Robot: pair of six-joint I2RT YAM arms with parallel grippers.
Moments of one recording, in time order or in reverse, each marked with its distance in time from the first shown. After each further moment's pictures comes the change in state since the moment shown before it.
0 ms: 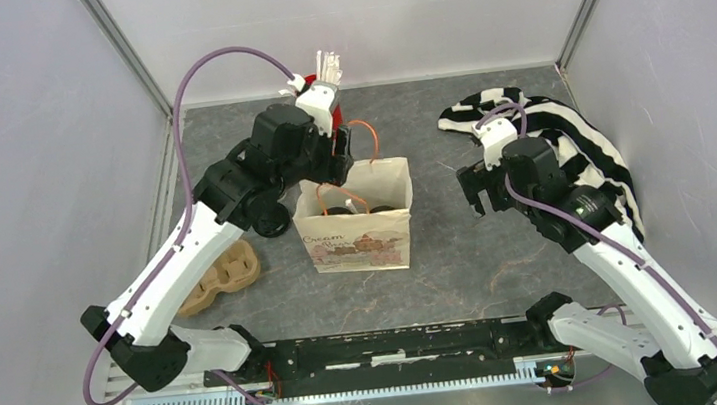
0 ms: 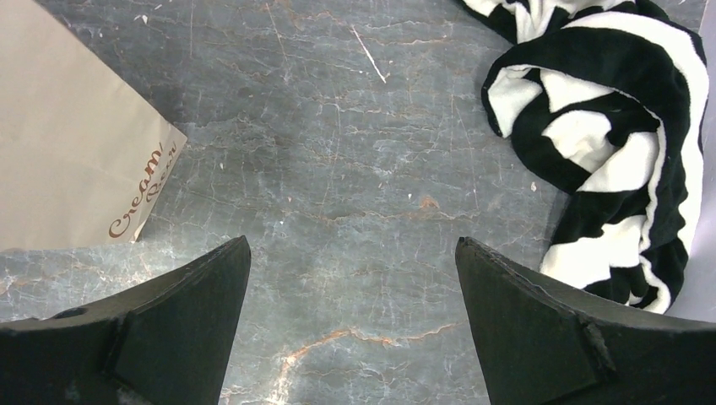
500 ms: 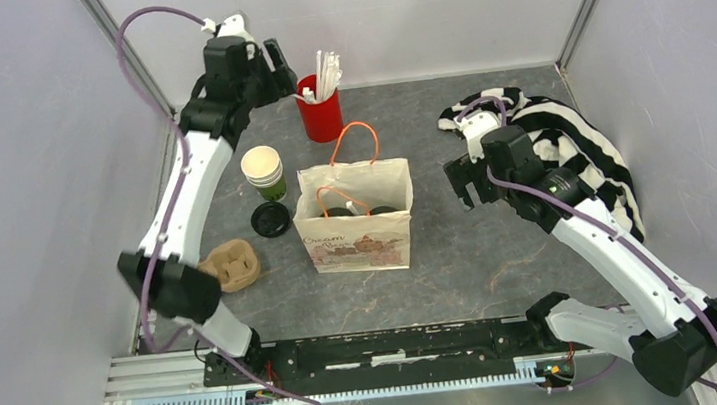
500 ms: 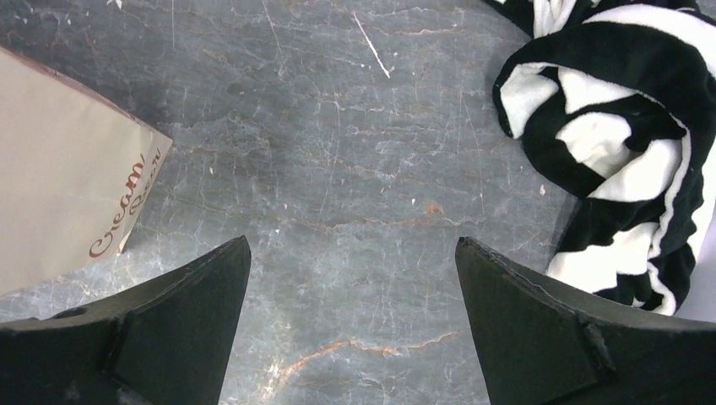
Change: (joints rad) left arm 0.455 0.274 0.240 0.195 0.068 -0.190; right arm 0.000 0.140 0.018 0.031 0.010 -0.002
